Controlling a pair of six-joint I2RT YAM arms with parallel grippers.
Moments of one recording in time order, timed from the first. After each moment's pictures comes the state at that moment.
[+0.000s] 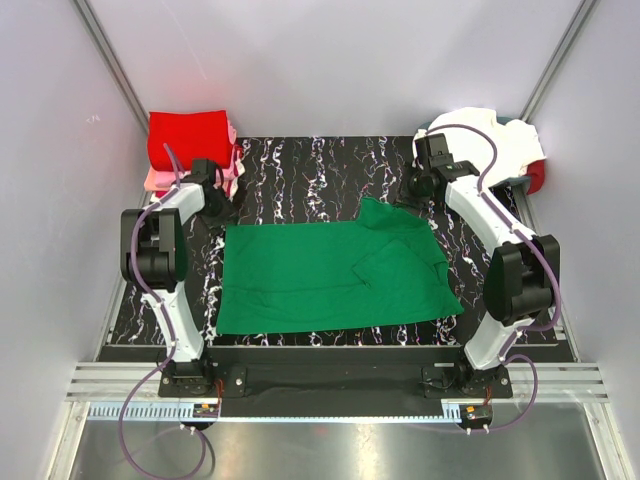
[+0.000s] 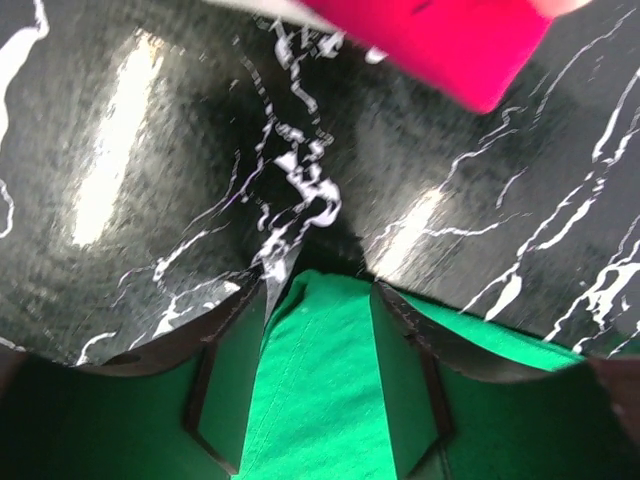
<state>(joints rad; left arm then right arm) 0.02 1.98 1.37 -0.55 -0.01 -0.54 0.26 1.73 1.47 -0.65 -0.10 0.48</state>
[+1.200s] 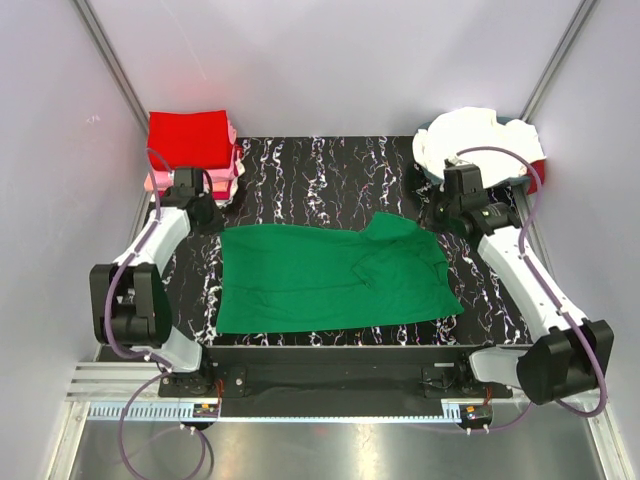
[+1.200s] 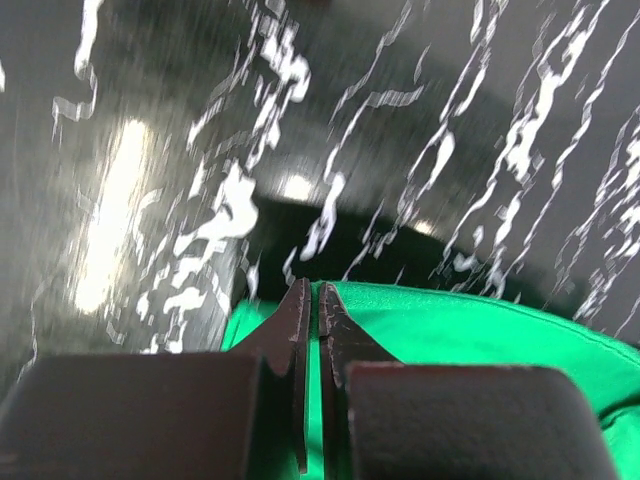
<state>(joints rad) 0.01 1.57 1.15 -0.54 0.01 -0.47 0.25 1.29 1.18 -0.65 0.01 0.46</state>
